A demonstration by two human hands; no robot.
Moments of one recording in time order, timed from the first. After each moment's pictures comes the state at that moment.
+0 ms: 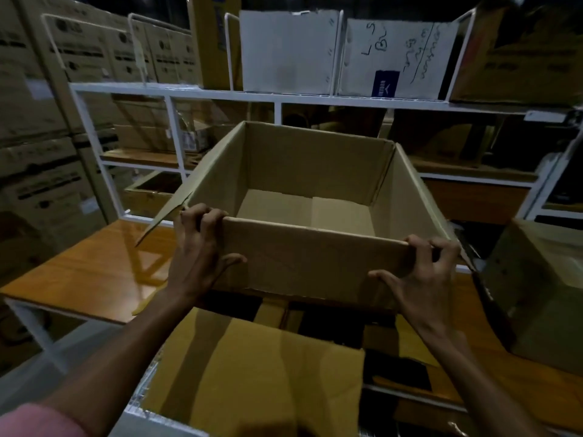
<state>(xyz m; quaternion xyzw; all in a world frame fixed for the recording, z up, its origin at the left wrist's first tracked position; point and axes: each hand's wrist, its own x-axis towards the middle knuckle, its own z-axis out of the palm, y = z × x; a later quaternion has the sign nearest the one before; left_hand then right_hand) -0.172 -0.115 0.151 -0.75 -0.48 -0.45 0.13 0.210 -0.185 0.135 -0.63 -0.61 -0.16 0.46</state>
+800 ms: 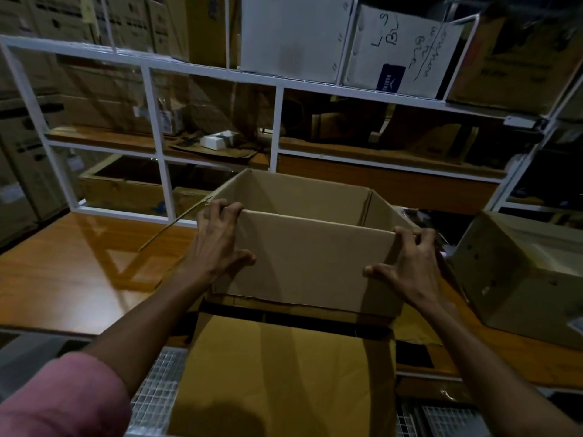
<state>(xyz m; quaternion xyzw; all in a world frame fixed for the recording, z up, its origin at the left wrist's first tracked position) -0.250 -0.015 0.127 -0.79 -0.52 -0.31 -0.01 0.111 -0.139 0.132 -0.74 -0.58 -0.10 0.33</state>
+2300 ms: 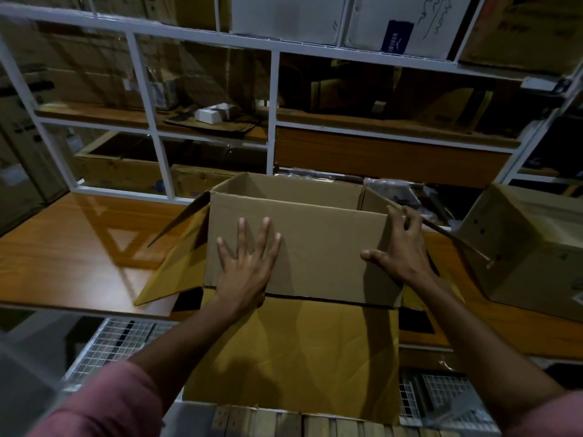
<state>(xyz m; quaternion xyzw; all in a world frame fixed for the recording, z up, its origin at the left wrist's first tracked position) -0.197 -0.061 0.030 -0.86 -0.50 -0.07 0.11 0.123 -0.121 0.104 -0.77 -0.57 0.00 0.27</state>
